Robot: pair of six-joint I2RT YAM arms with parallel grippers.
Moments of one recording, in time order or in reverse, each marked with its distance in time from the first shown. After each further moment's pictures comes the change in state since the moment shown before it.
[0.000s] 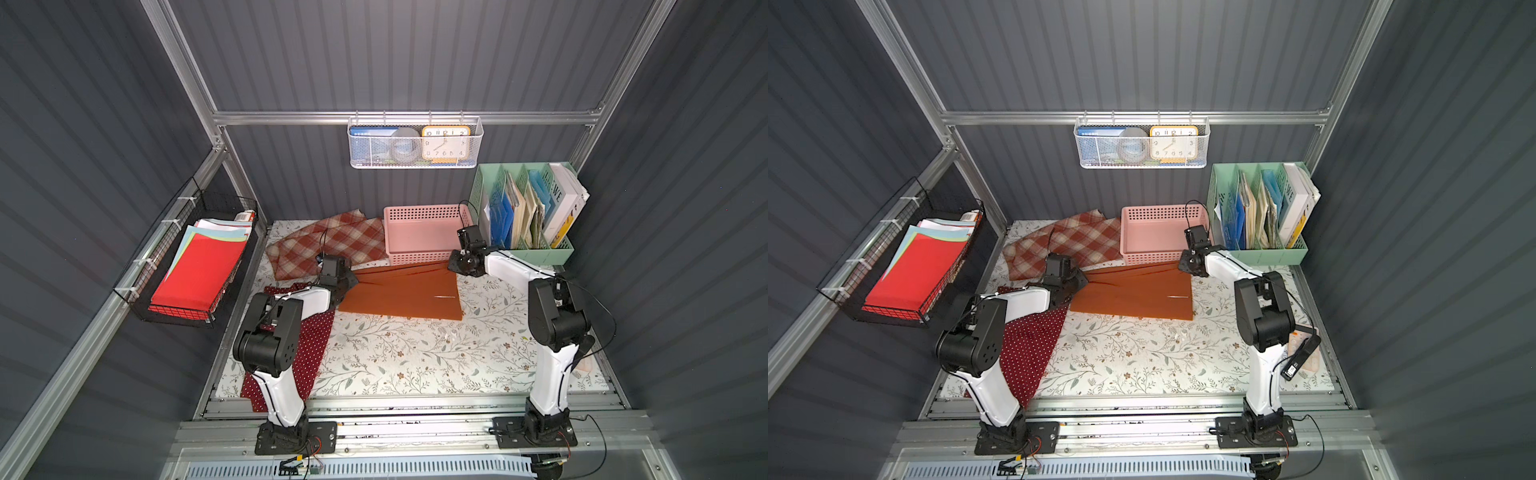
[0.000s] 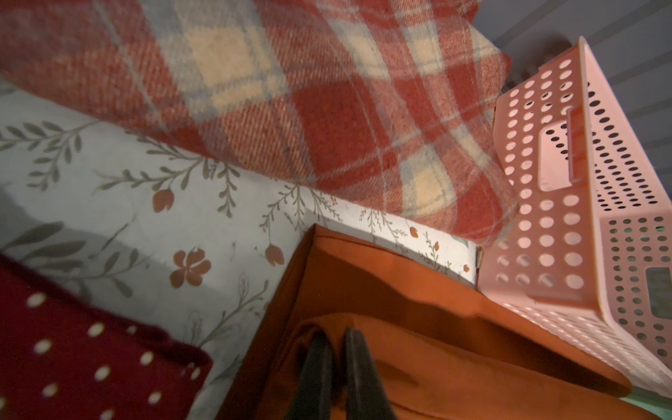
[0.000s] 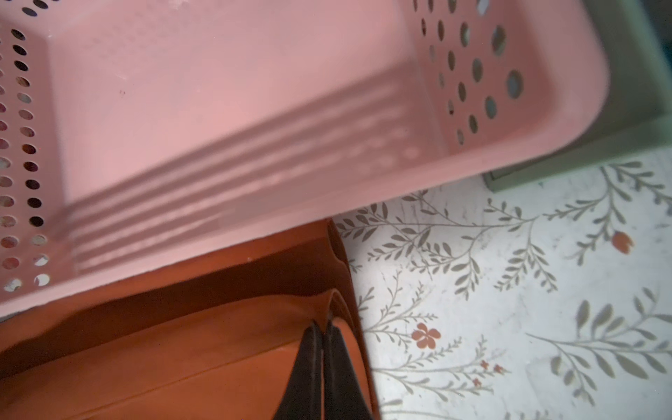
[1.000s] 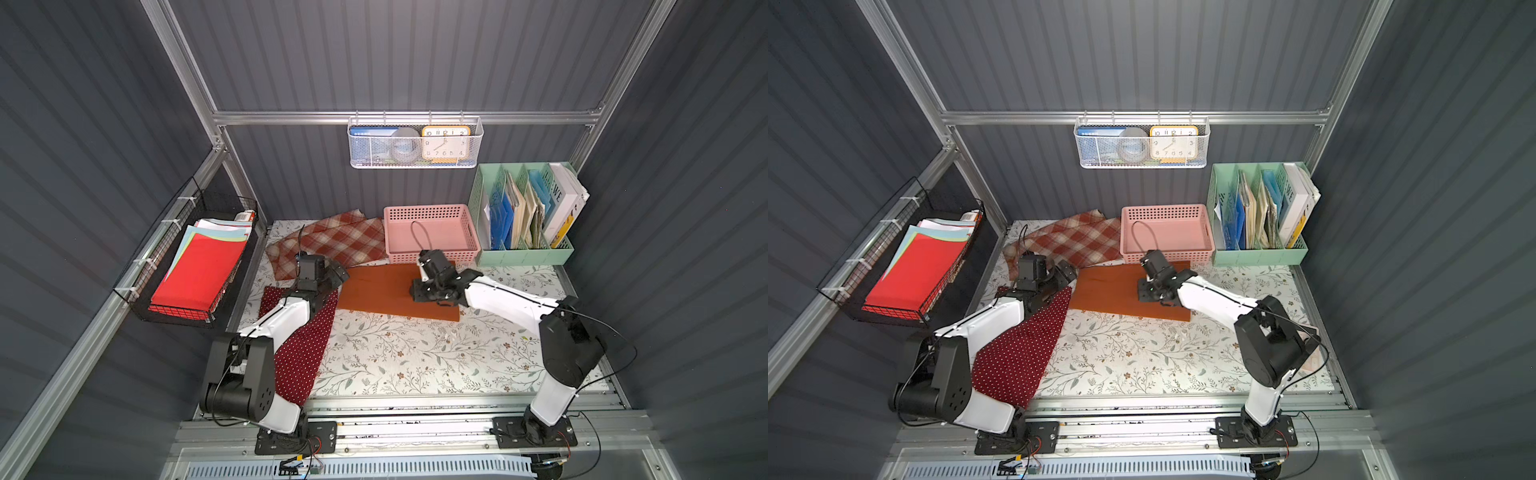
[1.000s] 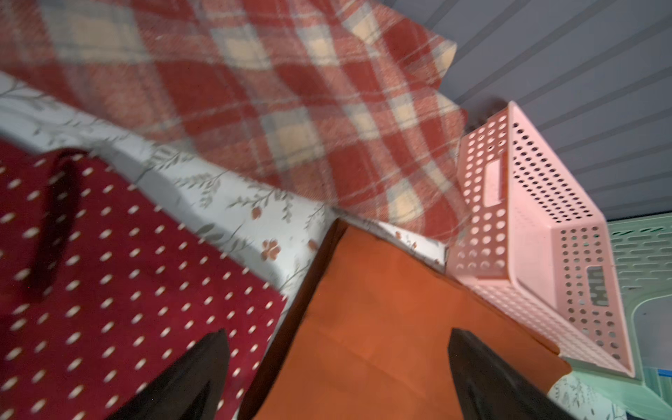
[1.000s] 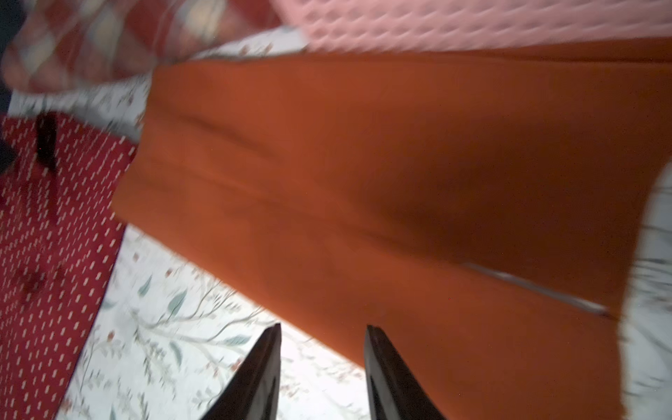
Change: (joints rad) left arm 0.079 -0.359 -0.149 -0.186 0.010 0.051; right arm 0.434 -0.226 -0.192 -0.007 -0.072 -0.078
